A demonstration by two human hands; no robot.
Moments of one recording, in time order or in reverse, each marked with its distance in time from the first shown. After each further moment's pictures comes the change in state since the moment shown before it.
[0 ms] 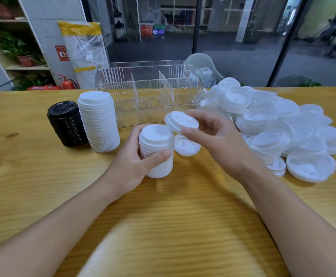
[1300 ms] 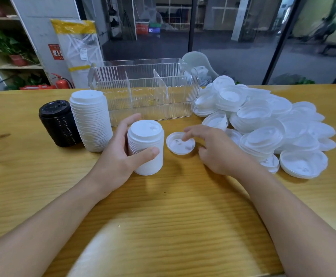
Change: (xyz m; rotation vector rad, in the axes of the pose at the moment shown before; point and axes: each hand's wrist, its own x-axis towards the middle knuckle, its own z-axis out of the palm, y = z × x) left_hand 0.000 0.002 -0.011 0.015 0.026 0.033; right_hand 0.009 0.036 -0.019 -0.709 -0.170 0.088
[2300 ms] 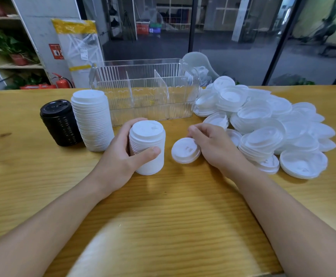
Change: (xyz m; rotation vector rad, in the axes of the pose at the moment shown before) left_hand -0.001 0.000 -0.001 0.032 -0.023 0.011; right_hand 0.004 -0.008 0.010 0.443 0.197 0.210
